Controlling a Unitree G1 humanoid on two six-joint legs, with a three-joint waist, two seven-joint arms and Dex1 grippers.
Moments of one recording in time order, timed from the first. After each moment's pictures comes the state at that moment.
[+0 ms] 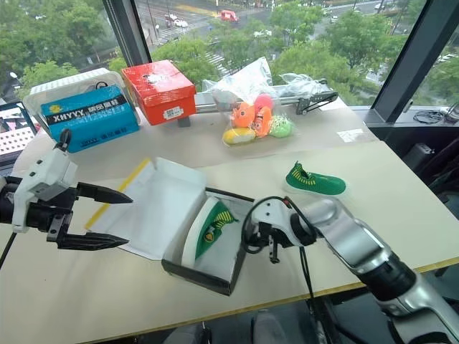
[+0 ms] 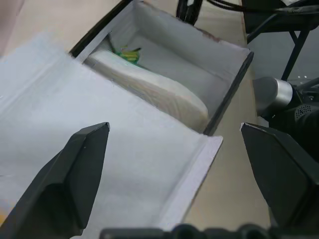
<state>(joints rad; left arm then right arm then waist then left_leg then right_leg) -0.24 1.29 0.31 -0.42 -0.75 0.77 -1.34 -0.60 -0.73 0.47 -0.27 0.20 0.72 1.08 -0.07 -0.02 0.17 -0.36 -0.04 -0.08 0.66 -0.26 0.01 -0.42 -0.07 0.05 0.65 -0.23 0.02</state>
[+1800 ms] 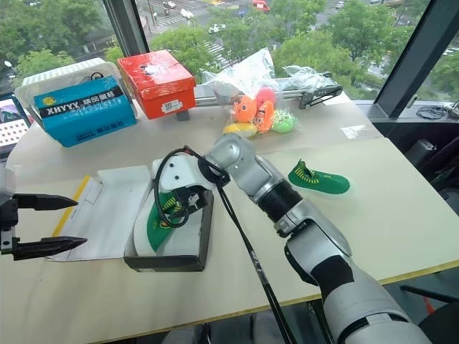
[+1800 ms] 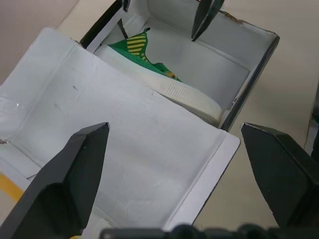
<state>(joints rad) 0.19 1.20 0.85 -0.51 -0.60 0.89 -1.34 -1.23 -0.17 0.58 0.58 -0.08 -0.12 1.24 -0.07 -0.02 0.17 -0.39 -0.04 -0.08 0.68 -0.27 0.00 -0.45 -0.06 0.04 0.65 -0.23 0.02</state>
